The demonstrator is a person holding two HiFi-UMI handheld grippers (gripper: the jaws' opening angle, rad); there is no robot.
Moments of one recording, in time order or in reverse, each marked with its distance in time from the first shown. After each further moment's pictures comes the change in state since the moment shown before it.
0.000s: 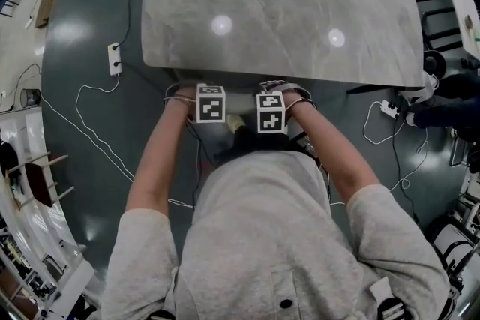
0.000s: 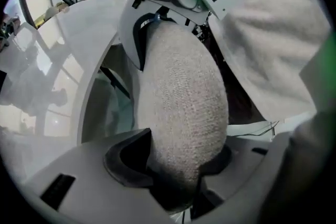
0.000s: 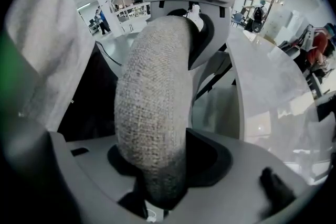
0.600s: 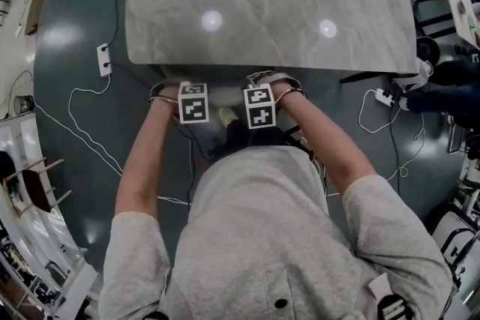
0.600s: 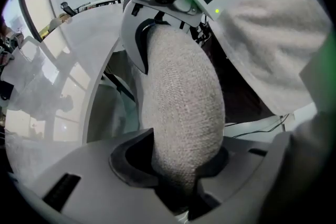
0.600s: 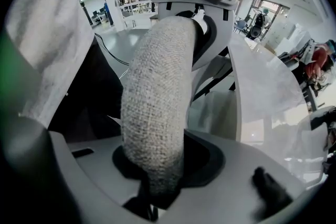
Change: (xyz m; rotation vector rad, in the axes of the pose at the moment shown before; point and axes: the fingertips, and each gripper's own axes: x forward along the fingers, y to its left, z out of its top) left arm 0.003 0.006 0.009 0.022 -0.044 0.081; right arm 0.001 -0.005 -0.005 -0.079 -0.008 -0.062
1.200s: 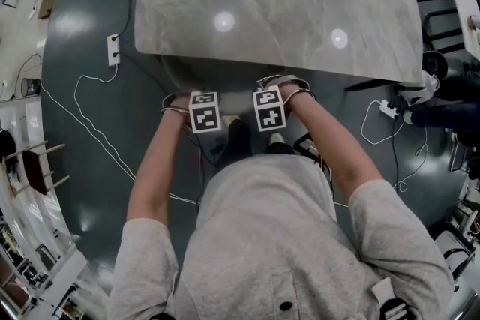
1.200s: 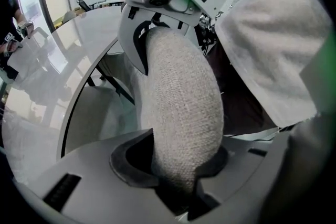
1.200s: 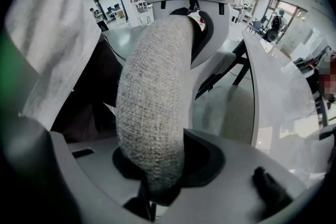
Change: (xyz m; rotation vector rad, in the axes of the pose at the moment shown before) left arm 0.012 -0.037 0.043 -0.138 -0.058 0.028; right arm -0.012 0.040 -0.028 -0.106 0.034 0.102
